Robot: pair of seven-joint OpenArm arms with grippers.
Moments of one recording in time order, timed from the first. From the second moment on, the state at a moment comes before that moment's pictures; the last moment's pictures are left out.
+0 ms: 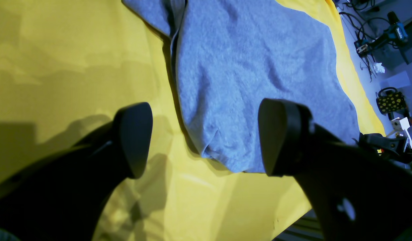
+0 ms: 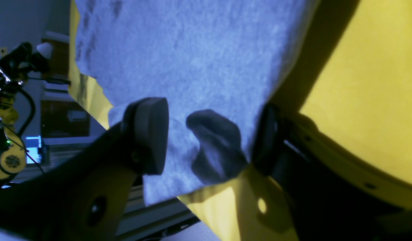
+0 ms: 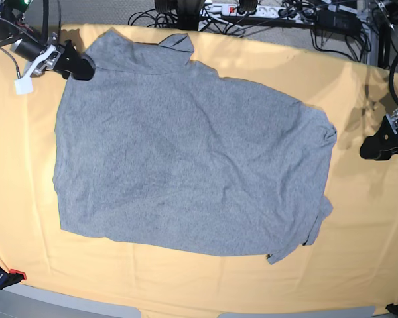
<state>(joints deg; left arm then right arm) -0.8 -38.9 -35.6 74.0 -87.3 -42.1 81.3 -24.0 11.3 41.7 91.8 78.5 41.6 -82.0</state>
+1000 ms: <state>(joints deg) -0.5 -38.9 -23.8 74.0 -87.3 -41.7 81.2 -23.5 18.2 59.5 112.6 63.9 41.6 -82.9</state>
